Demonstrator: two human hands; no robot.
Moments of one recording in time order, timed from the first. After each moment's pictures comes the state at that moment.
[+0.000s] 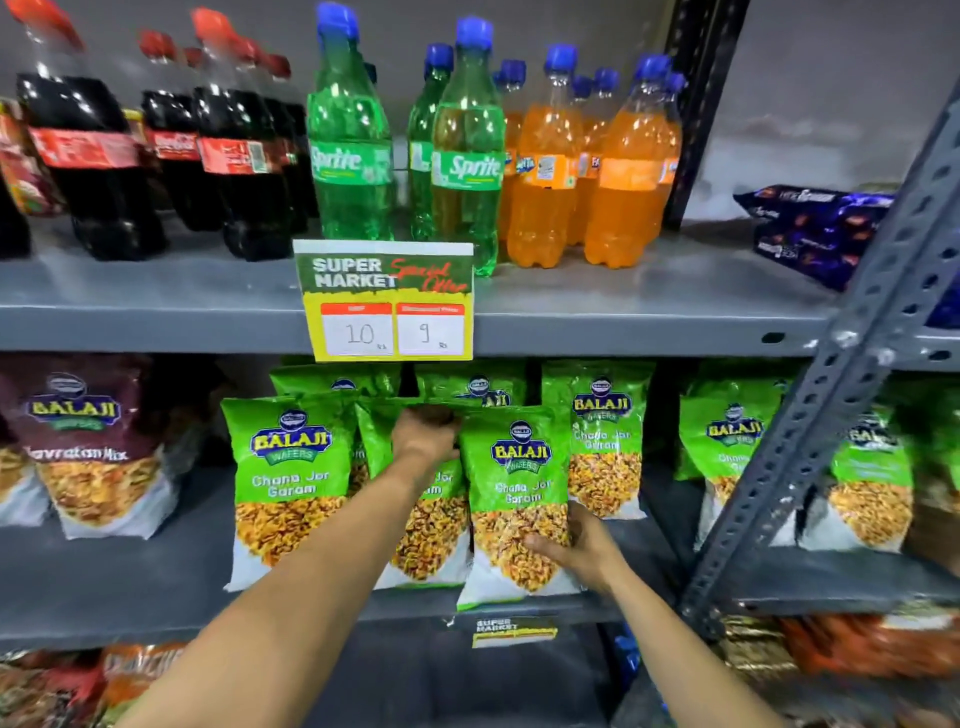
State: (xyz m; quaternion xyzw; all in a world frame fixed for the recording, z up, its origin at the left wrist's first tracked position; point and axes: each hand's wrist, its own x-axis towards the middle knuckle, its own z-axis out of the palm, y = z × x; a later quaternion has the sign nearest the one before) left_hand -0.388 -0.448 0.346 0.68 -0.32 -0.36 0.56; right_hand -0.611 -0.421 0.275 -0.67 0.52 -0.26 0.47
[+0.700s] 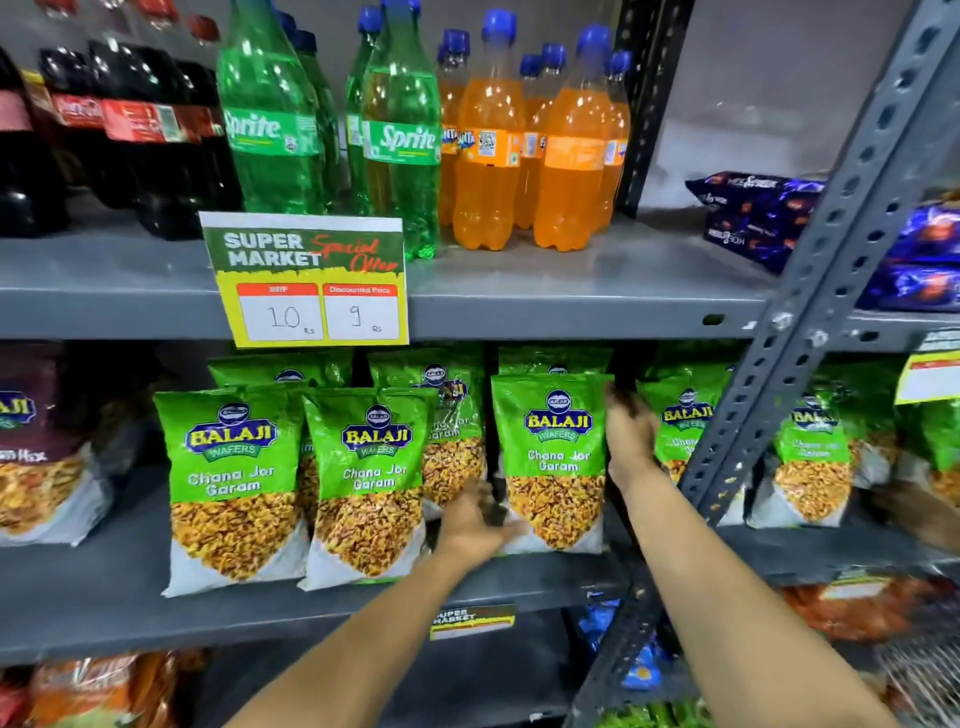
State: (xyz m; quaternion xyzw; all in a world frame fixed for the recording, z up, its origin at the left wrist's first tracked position) left_hand -0.488 -0.418 0.252 0.66 -0.51 -0.40 0.39; right_hand -0.652 -0.514 0.343 -0.39 0.54 -0.63 0.39
